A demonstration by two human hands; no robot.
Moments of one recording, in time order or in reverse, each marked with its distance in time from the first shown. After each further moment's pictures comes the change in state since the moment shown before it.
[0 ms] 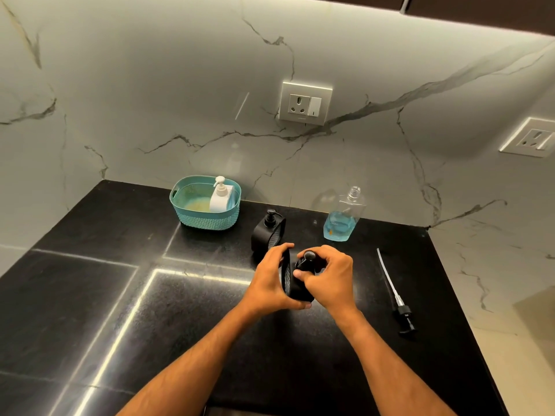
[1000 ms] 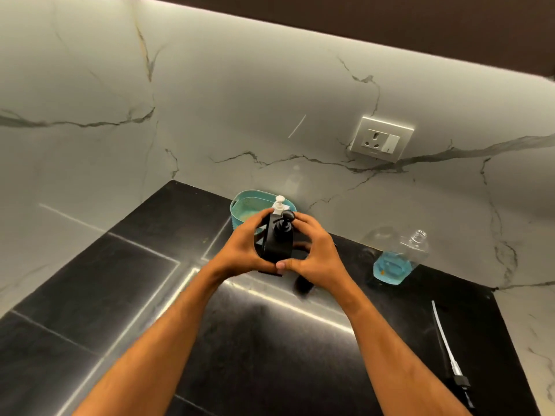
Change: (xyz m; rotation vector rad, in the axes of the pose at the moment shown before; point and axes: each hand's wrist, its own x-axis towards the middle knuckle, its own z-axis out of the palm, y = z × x) left_hand 0.012 -0.013 -0.189 -0.086 0.141 -0.054; right_hand 0.085 -0.096 0.093 0.259 -0.466 -0.309
